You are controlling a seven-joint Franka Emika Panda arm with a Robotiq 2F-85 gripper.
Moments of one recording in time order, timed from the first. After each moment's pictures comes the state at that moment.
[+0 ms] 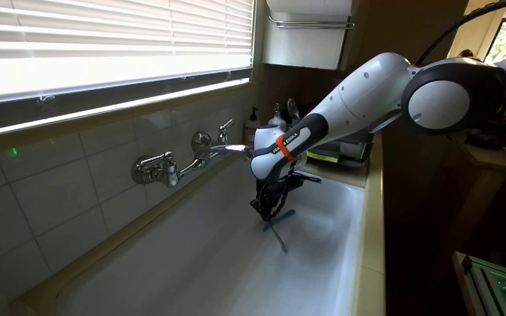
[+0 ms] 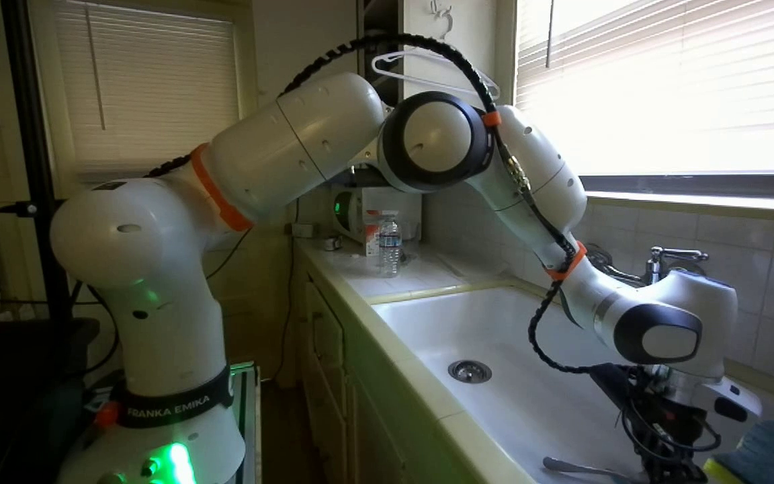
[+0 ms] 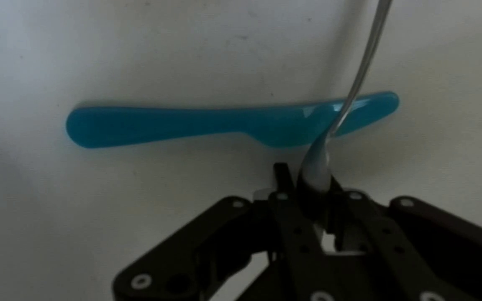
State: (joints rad) arm -0.21 1.02 -0.10 -1.41 0.08 2.37 0.08
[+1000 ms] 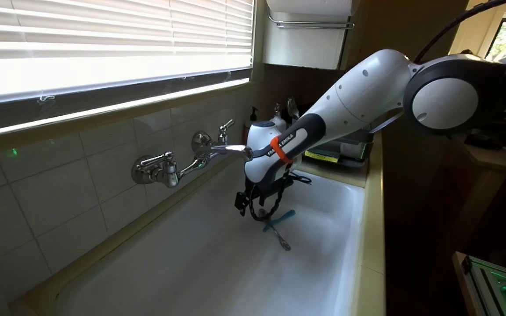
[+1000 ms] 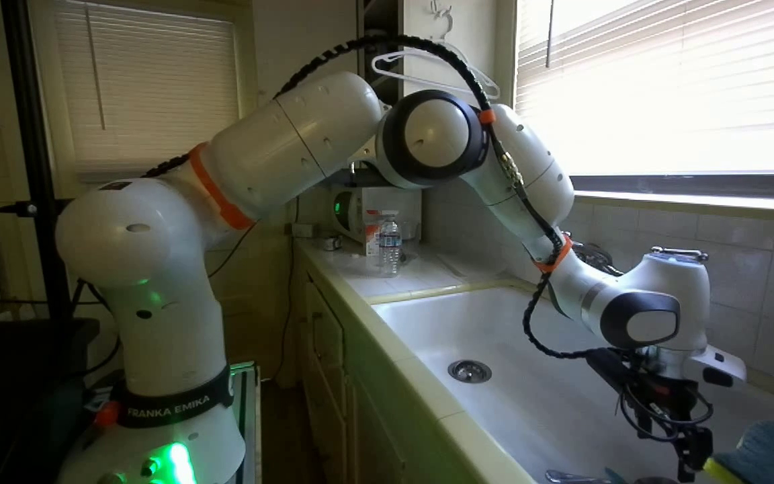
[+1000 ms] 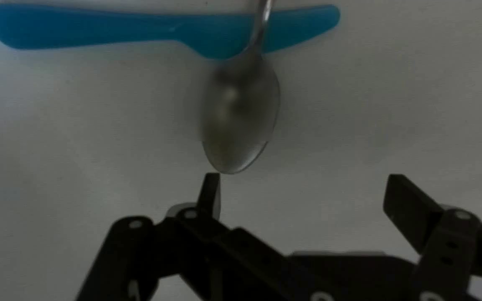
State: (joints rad) arm -0.16 1.00 -0.10 -1.42 0.08 2.53 0.07
